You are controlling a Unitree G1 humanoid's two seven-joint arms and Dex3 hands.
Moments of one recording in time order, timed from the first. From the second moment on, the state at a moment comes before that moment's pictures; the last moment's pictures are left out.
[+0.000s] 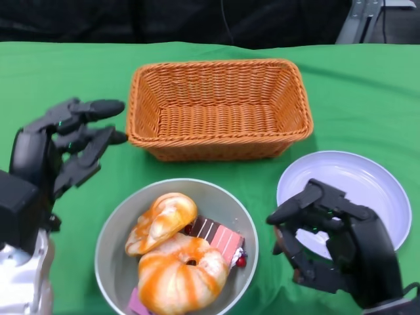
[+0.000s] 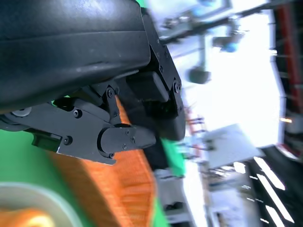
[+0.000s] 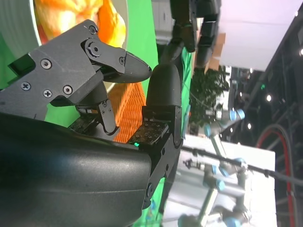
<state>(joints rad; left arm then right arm) -0.31 0.10 0.17 0.38 -0.11 -0.48 -0.16 0.17 0.05 0.17 -0.15 0.01 -0.40 0.12</state>
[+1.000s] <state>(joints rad) -0.39 0.11 0.17 0.58 -0.27 -0.58 -0.40 0.16 0.02 0.12 -0.24 0.02 -0.40 0.15</state>
